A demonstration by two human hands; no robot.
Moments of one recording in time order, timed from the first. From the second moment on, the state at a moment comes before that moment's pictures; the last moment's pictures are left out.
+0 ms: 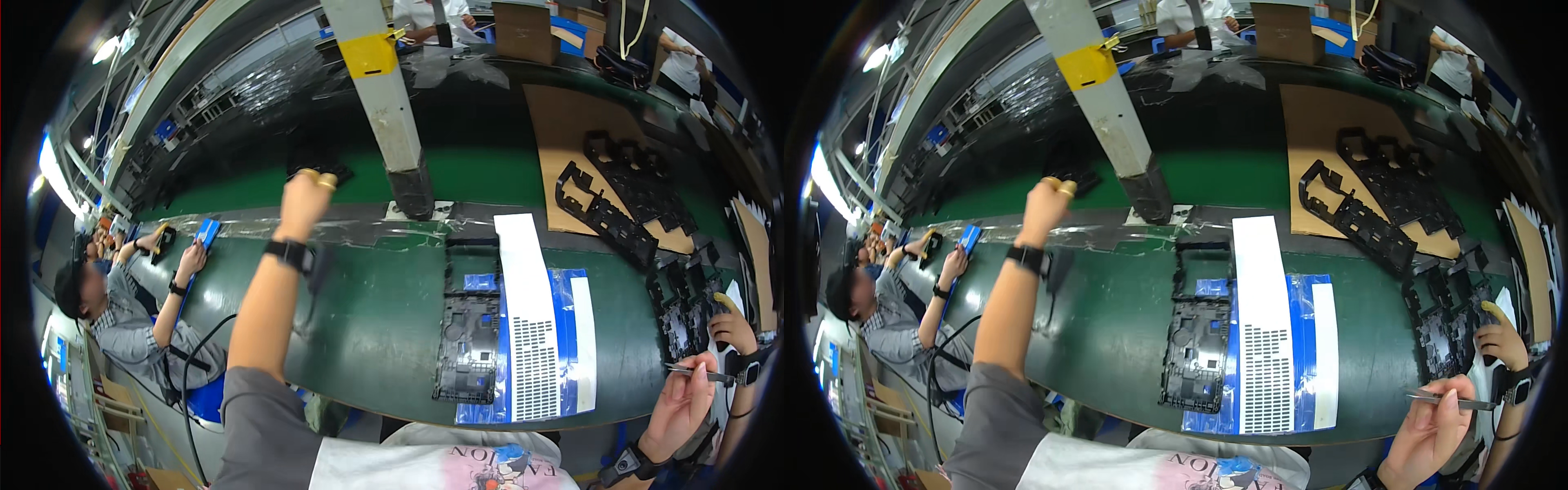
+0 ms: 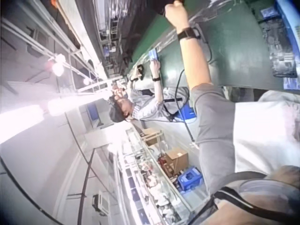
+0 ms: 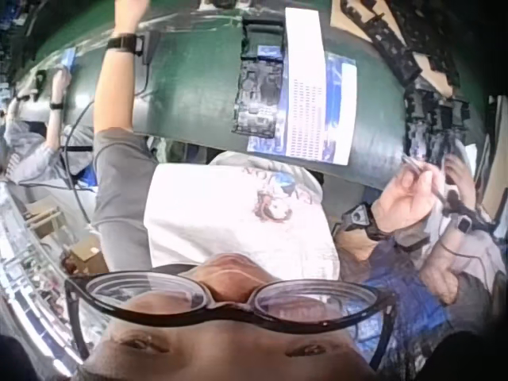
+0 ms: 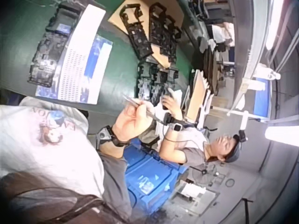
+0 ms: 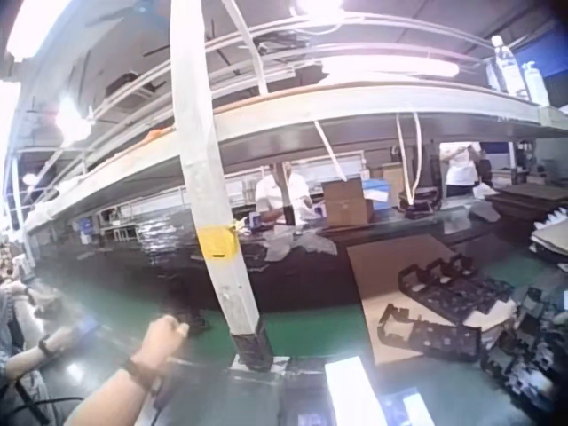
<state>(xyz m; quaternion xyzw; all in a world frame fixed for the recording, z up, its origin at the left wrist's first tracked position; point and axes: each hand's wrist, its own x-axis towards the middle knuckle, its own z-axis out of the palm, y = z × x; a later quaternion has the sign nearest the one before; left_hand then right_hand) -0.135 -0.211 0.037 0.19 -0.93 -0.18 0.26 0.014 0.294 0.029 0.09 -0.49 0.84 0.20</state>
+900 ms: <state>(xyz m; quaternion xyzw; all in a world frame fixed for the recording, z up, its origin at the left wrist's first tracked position) -0.091 -0.142 0.029 -0.01 -0.91 -0.30 0.27 -0.002 0.253 0.018 -0.05 -0.59 0.80 0.12</state>
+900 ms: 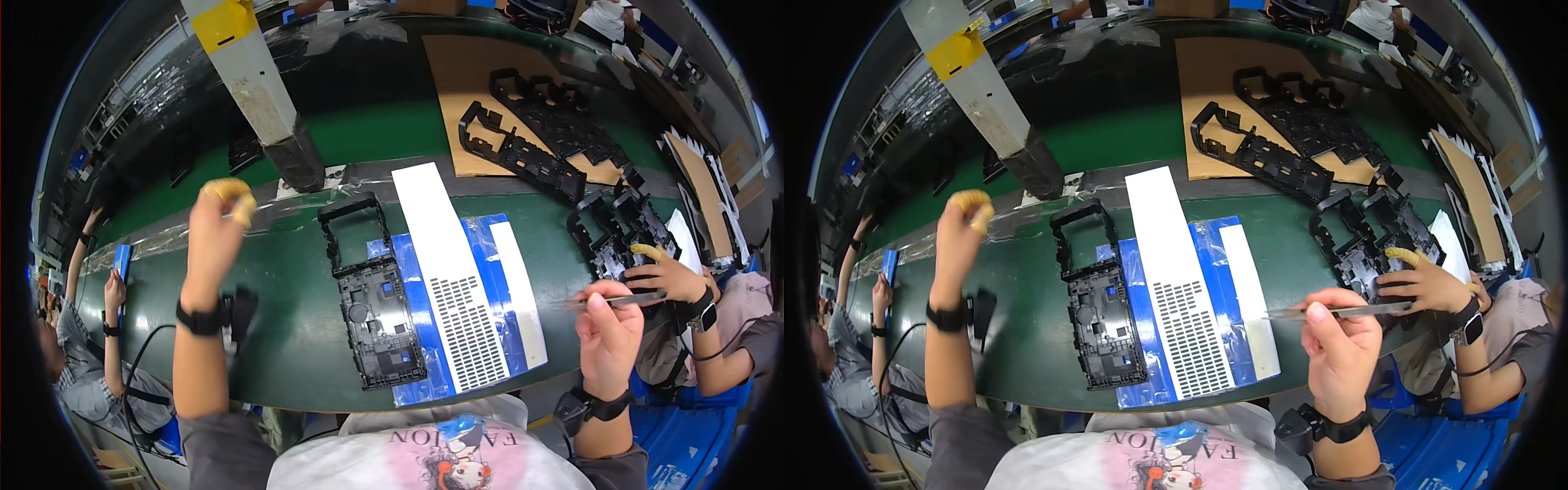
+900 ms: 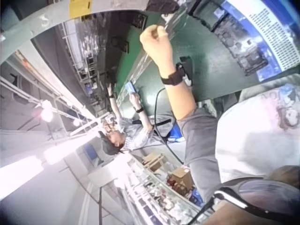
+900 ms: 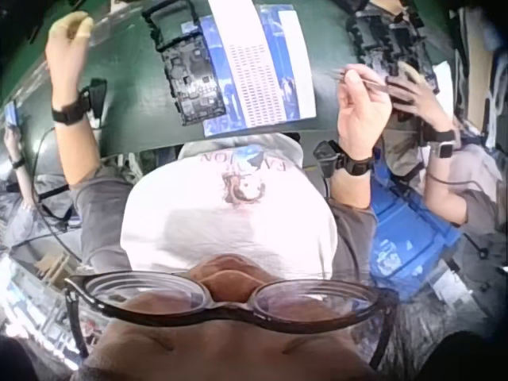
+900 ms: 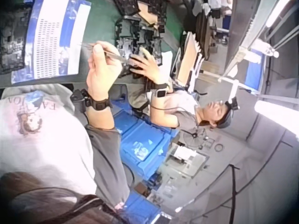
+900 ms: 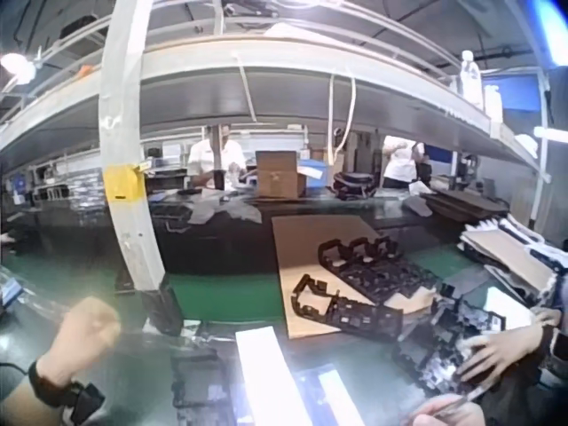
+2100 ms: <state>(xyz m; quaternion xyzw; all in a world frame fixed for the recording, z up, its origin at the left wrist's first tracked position) 0.016 0.018 0.016 0.06 -0.52 -0.84 0.14 -0.046 0.225 -0.023 -0.04 -0.66 0.75 -0.06</state>
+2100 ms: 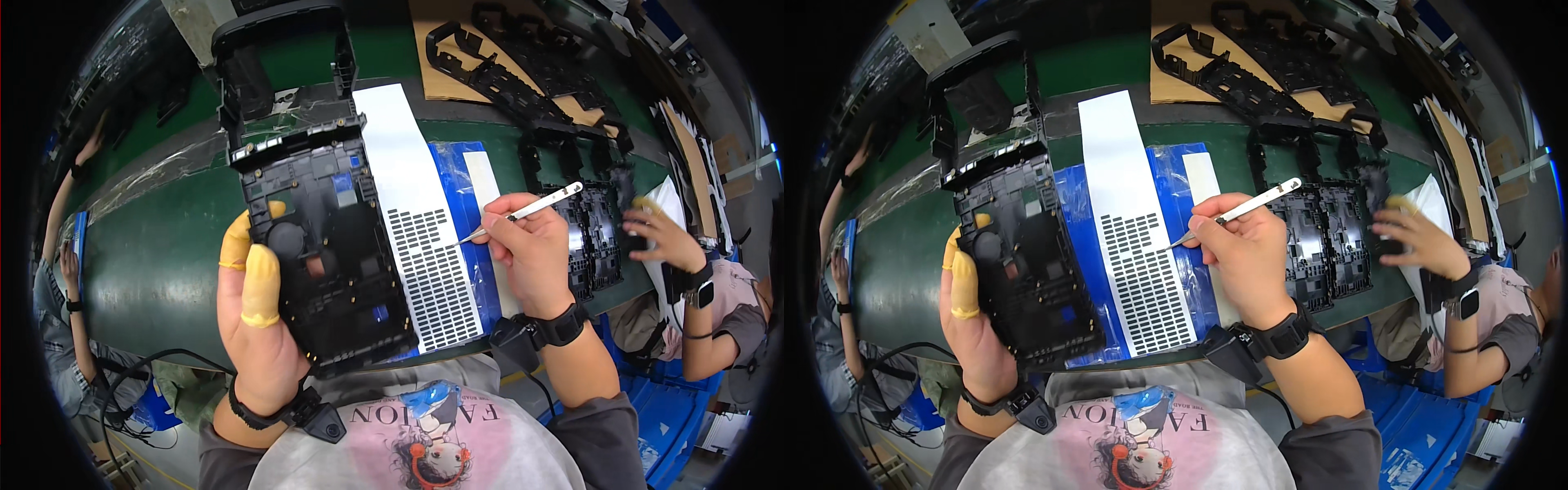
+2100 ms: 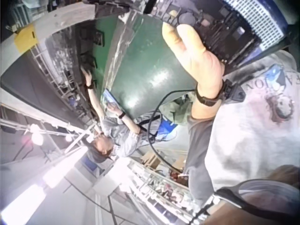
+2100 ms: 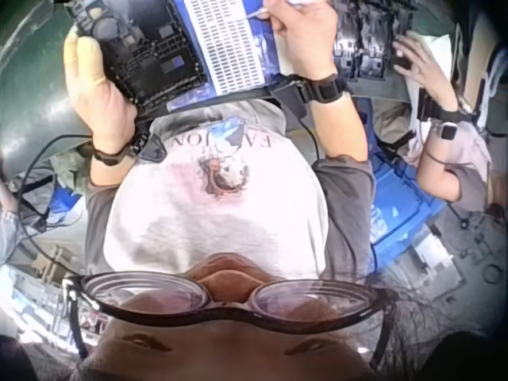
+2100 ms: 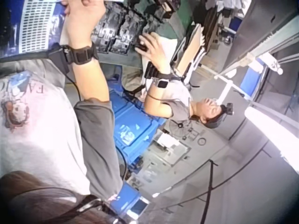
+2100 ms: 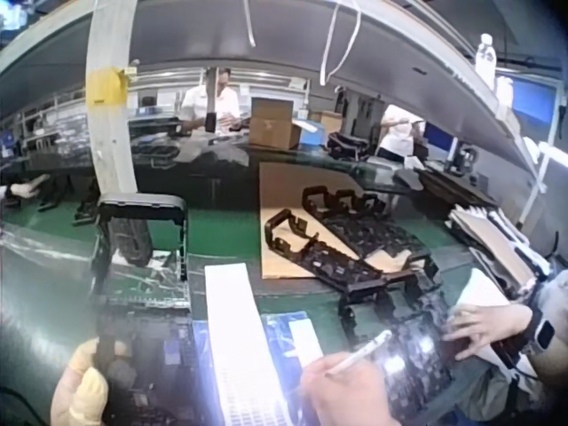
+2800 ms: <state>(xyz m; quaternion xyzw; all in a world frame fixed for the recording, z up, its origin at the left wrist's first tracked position) 0.021 0.024 0.018 0.05 -0.35 -0.93 -0.04 0.011 0.174 0.021 0.09 -0.58 0.81 -0.07</state>
